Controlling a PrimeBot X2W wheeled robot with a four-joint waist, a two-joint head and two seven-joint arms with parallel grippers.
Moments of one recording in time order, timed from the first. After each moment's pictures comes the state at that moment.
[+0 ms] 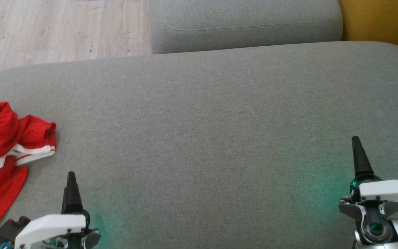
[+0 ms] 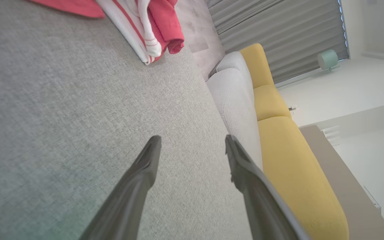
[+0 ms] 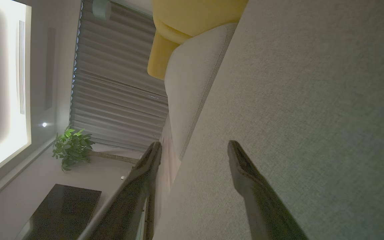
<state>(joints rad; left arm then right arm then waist) -0.04 0.05 0.03 0.35 -1.21 -0.12 0.02 -0.10 -0.11 -0.02 0.37 1.31 0.13 0.02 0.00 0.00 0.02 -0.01</state>
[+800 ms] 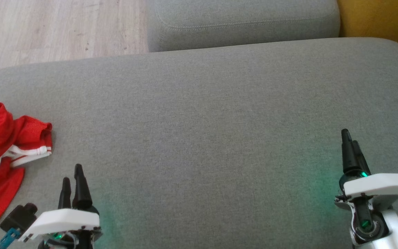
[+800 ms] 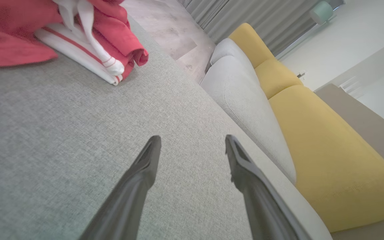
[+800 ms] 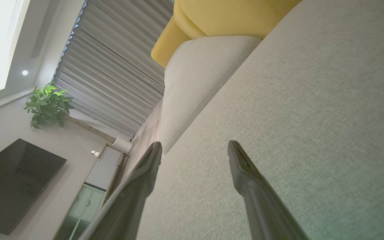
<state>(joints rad) -0.06 0.05 0.01 0.35 -0.91 -0.11 -0.05 -0.12 -0.14 0.05 0.36 1.05 0.13 -0.05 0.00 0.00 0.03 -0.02</state>
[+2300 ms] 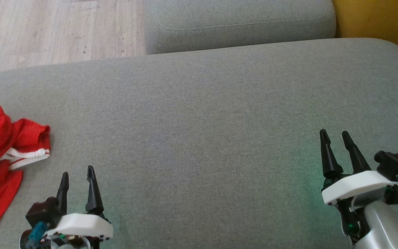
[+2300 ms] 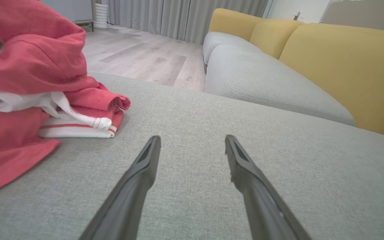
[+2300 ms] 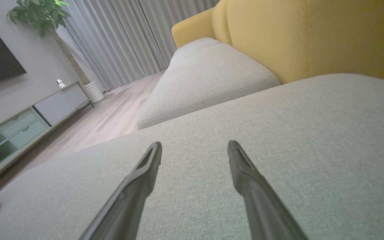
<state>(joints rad) -0.05 0.07 -0.03 0.39 -0.36 -0.03 -0.18 -0.17 -0.18 0.15 0.44 0.53 0.13 -0.18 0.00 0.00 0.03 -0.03</state>
